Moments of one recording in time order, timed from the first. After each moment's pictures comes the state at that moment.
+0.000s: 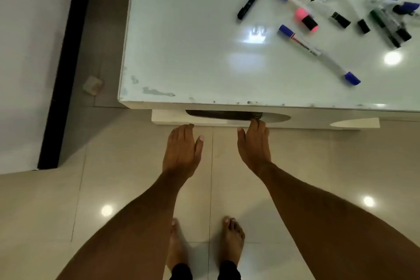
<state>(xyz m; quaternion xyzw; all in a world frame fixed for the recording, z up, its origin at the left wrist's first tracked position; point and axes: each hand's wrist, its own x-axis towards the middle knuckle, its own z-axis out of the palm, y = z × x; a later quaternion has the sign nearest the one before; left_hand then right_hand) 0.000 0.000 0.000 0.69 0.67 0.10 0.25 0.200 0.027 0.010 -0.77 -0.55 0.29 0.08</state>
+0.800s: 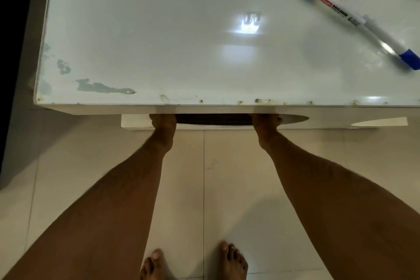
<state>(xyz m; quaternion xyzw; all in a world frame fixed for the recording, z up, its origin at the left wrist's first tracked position) 0.016 0.145 -0.174 0.07 0.77 0.36 0.52 0.267 0.132 -0.165 -0.83 -0.23 0.44 0.25</state>
